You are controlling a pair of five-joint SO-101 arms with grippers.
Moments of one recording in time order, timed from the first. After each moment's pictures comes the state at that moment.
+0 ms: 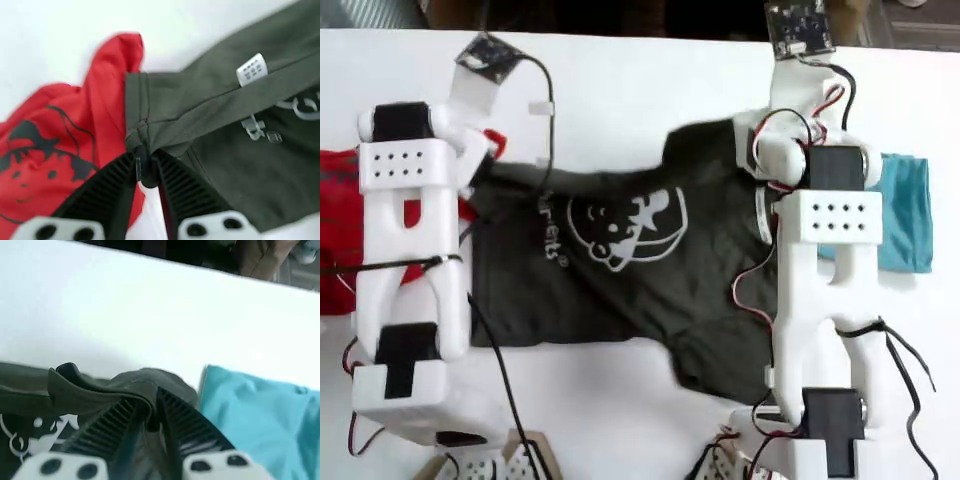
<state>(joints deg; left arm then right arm) -12.8 4.7 -13.8 88.2 -31.7 -4.0 -10.9 -4.0 68.9 10.9</state>
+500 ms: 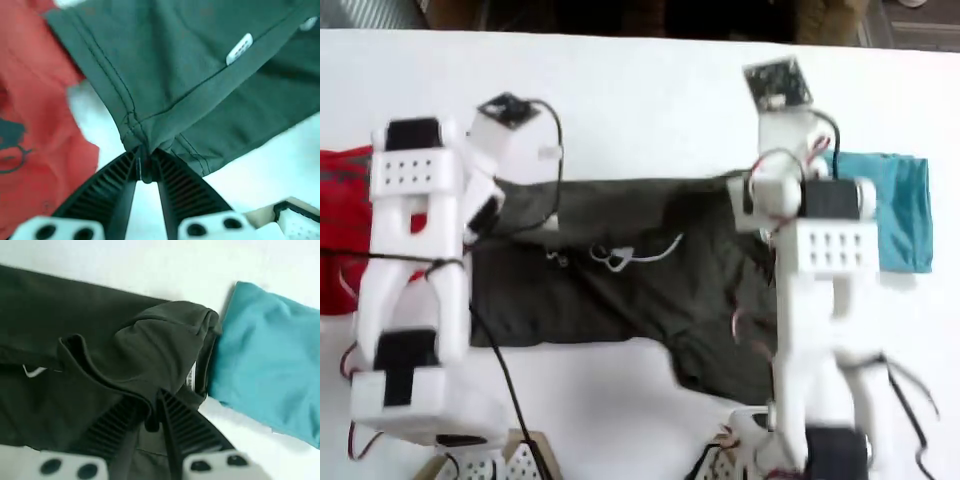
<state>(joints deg) -12.8 0.4 0.7 94.6 -36.1 -4.0 -24.3 16.2 75.8 16.3</state>
